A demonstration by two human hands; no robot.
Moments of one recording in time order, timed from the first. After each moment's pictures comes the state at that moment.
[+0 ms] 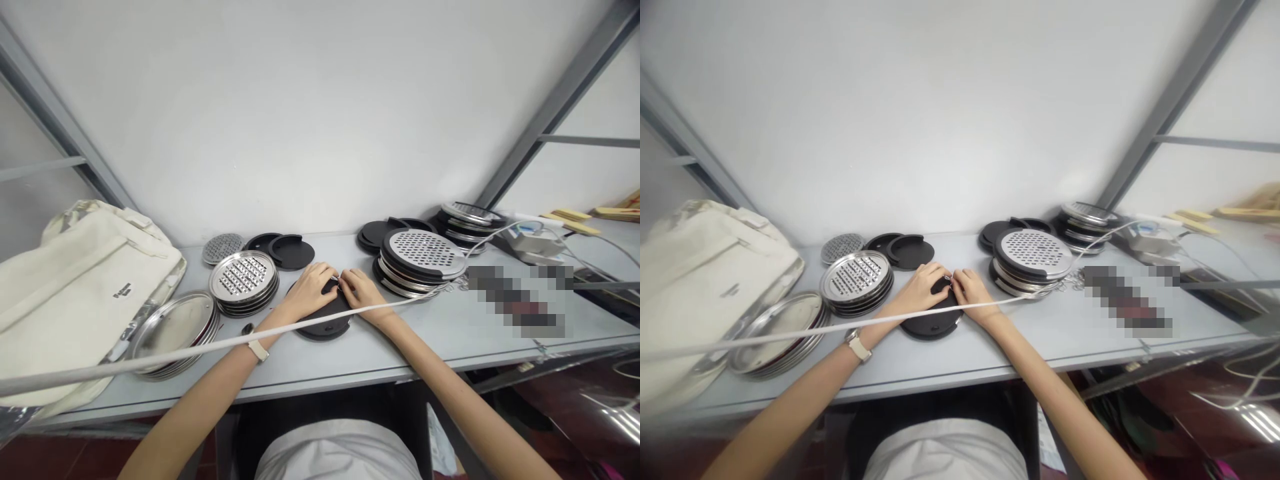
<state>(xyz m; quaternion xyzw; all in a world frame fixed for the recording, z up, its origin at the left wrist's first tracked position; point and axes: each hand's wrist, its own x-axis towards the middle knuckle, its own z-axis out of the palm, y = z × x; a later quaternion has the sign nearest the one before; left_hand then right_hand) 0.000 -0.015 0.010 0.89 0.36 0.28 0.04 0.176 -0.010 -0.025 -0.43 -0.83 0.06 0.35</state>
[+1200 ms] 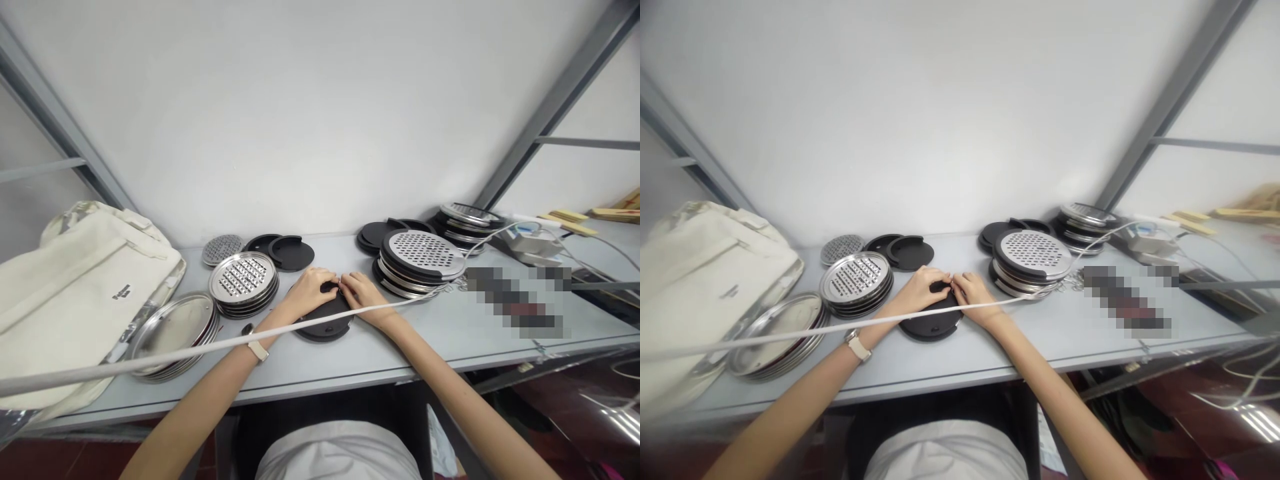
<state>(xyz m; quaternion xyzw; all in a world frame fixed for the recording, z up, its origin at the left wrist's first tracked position) -0.002 -0.003 0.004 0.88 0.33 0.30 0.13 0.182 -0.014 -0.023 -0.43 -0.85 0.05 0.29</state>
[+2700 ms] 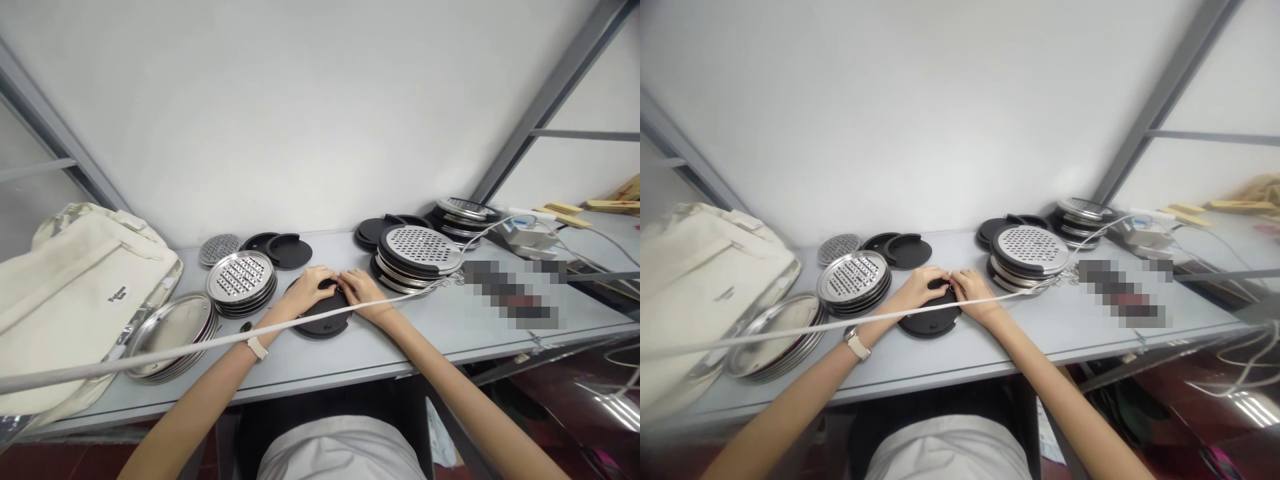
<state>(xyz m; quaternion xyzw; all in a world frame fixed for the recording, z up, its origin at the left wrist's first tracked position) -0.002 -0.004 0.007 0.88 0.31 0.31 0.19 0.182 -0.016 -0.018 -0.43 -0.85 0.04 0.29</state>
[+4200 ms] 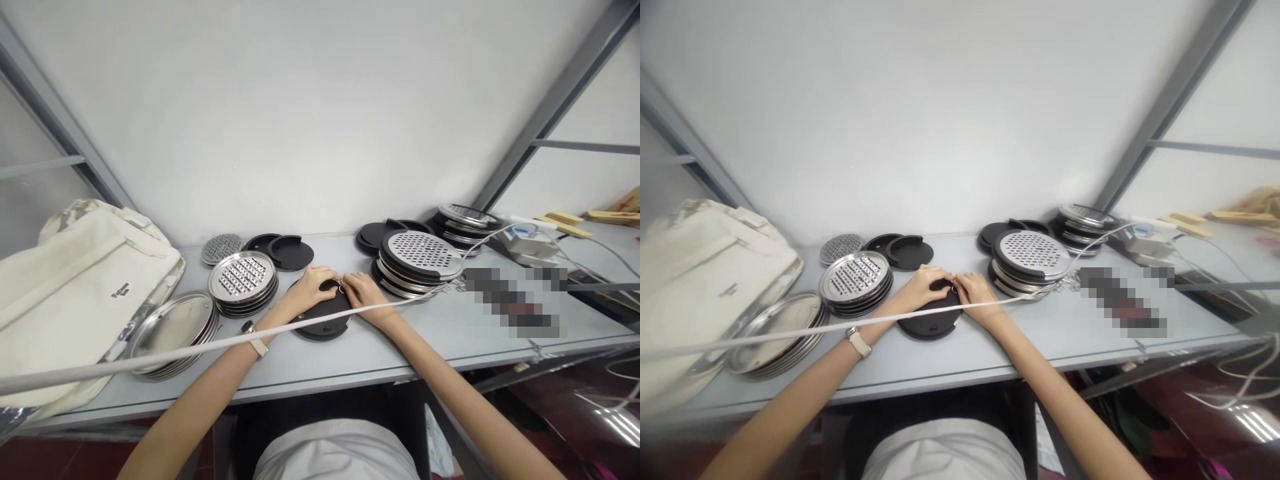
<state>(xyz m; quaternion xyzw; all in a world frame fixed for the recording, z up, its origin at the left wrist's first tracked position) -0.002 0.002 0.002 0.90 0.31 0.29 0.13 0.187 -0.011 -0.027 -0.43 -0.85 0.02 0.29</state>
